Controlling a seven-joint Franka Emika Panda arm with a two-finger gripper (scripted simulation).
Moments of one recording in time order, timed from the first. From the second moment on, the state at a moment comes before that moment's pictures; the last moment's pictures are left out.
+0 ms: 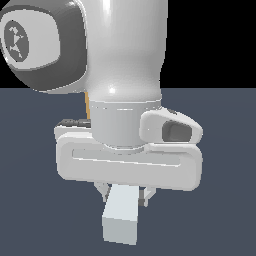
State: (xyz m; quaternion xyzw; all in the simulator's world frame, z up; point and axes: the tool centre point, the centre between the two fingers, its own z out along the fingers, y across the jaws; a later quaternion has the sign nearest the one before) arm -0.004 -0.136 0.026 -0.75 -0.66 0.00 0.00
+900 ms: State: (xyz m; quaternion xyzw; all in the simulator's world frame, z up) arm -0.050 -0.037 0.069 -0.74 -0.68 0.00 0.00
